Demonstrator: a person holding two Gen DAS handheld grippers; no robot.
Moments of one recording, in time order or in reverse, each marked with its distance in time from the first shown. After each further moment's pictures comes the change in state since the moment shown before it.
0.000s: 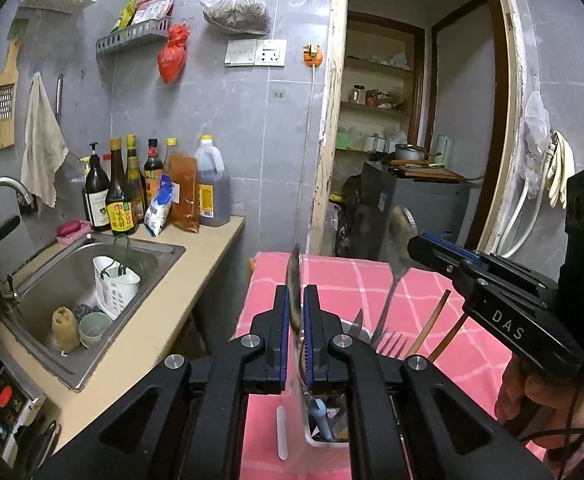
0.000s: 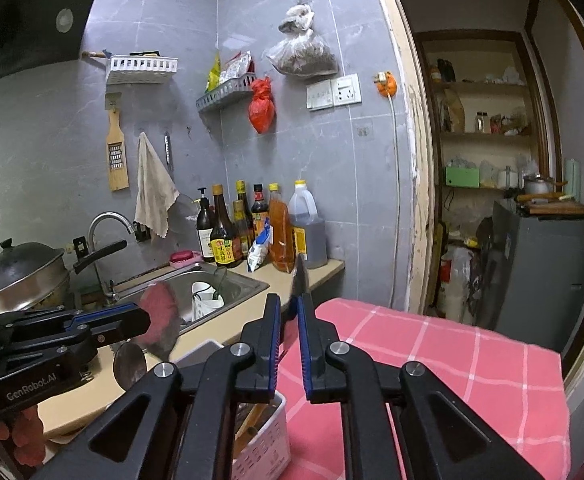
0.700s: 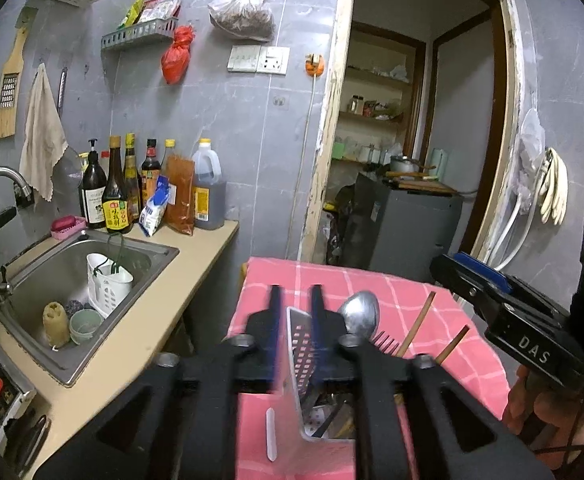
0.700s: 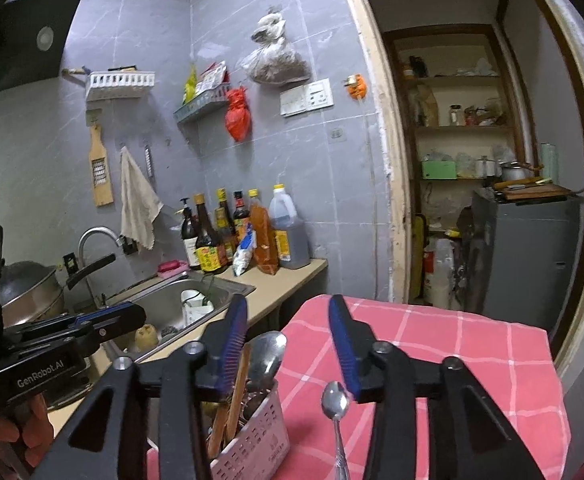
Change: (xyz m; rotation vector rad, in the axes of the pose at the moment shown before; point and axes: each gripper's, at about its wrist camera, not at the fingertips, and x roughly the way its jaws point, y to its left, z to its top) left arm -0.009 0.009 0.001 -0.044 -0.044 -0.041; right arm -0.030 0.000 -0.007 0.070 -0.033 -0.085
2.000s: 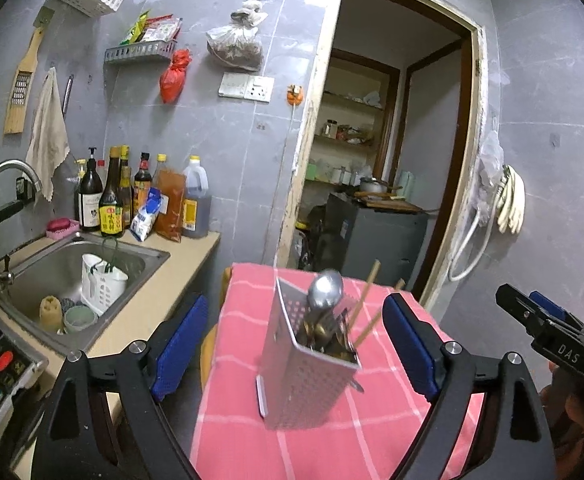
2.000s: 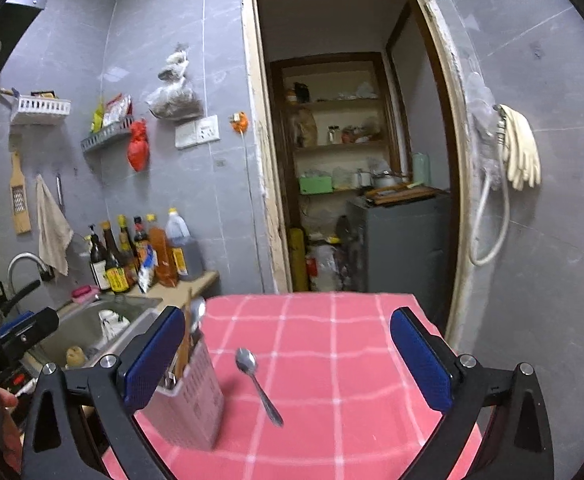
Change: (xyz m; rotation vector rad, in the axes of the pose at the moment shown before) left arm -0.087 0.008 -0.026 -0.004 -0.063 -0.114; right arm -0.130 0.034 -0.033 0.090 -0.062 -0.457
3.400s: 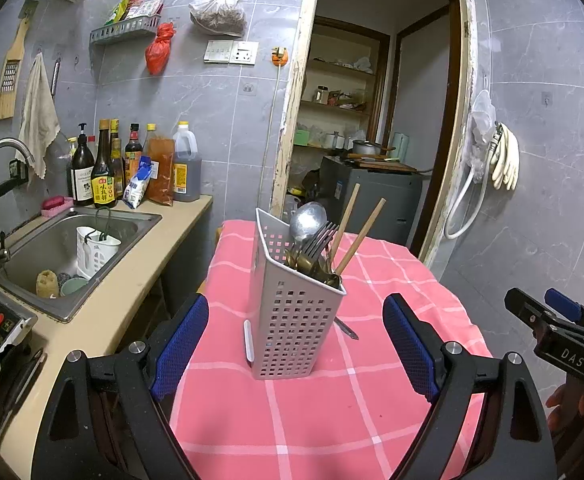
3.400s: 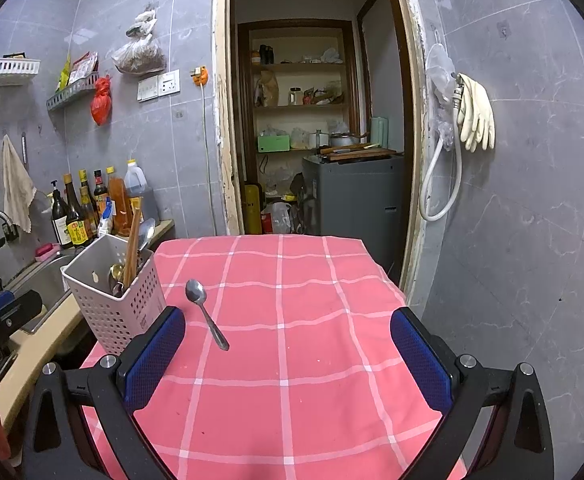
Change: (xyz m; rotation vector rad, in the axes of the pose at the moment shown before) left arm 0.007 -0.023 -0.048 0.047 0.103 0.002; right arm -0.022 -0.019 -0.049 -0.011 0.138 -0.155
